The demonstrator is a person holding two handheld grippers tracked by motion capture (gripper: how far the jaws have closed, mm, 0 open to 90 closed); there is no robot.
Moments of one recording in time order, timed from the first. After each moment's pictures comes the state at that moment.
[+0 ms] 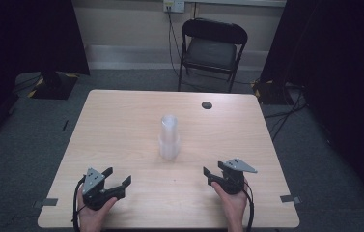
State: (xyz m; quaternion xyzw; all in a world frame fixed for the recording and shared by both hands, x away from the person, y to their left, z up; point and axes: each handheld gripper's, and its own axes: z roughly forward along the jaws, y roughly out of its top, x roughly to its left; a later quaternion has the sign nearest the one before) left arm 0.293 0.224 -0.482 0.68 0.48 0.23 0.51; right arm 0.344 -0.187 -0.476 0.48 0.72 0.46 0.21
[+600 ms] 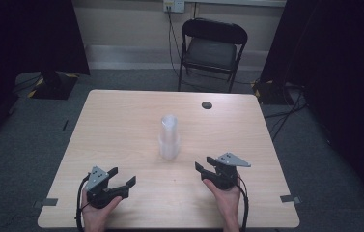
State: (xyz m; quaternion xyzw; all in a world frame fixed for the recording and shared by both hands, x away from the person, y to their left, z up) left arm 0.295 0.212 -0.478 0.69 0.46 0.21 0.52; right arm 0.349 -0.162 -0.453 0.44 0.73 0.49 0.19
